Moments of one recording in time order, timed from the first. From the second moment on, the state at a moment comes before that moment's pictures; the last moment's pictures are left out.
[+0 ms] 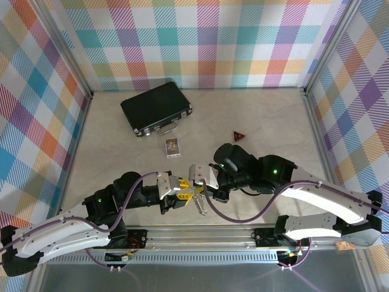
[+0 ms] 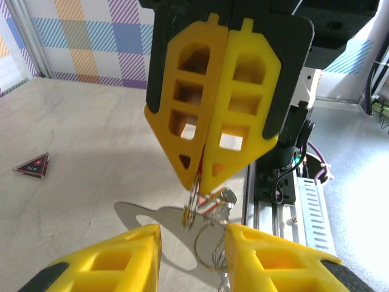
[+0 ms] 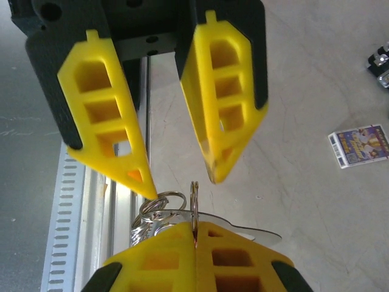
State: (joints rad) left arm -1.11 0.64 0.63 -0.23 0.21 0.06; right arm 1.19 1.16 1.30 -0.93 -0.20 -0.34
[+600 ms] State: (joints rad) left arm -1.11 0.69 0.65 -0.21 0.24 0.11; right arm 1.18 1.18 1.32 -0.97 -0.21 -0.35
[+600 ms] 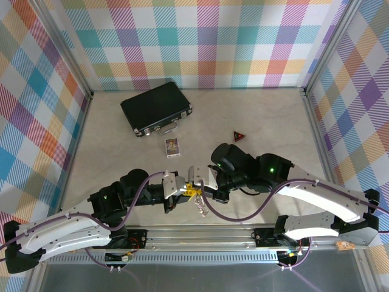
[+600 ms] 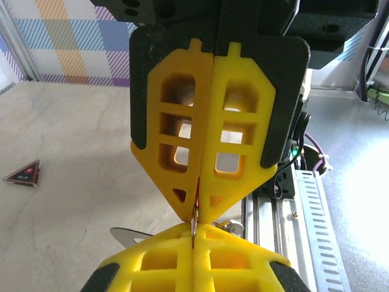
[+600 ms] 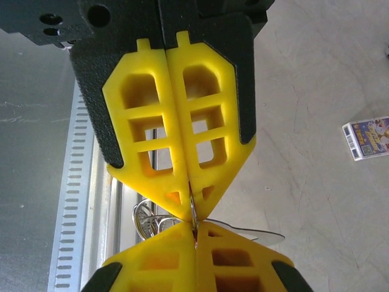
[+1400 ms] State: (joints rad) left arm -1.11 0.52 0.50 0.11 0.33 0.02; right arm 1.18 0.98 1.15 -0.64 -0.31 -0.21
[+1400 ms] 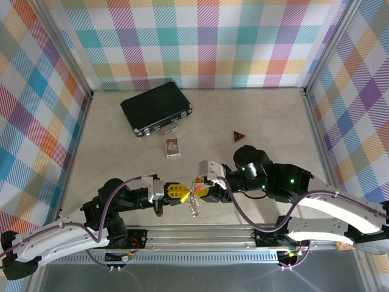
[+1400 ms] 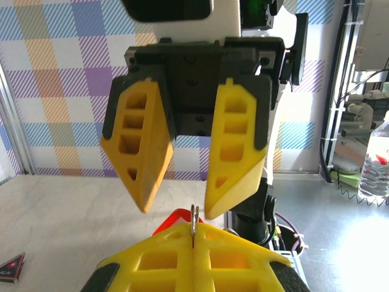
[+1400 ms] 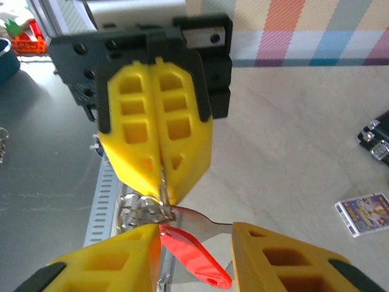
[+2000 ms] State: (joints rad) left arm -1.11 0.51 0.49 0.15 0.33 0.02; right arm 1.18 1.01 1.15 -0.57 -0.37 -0.20
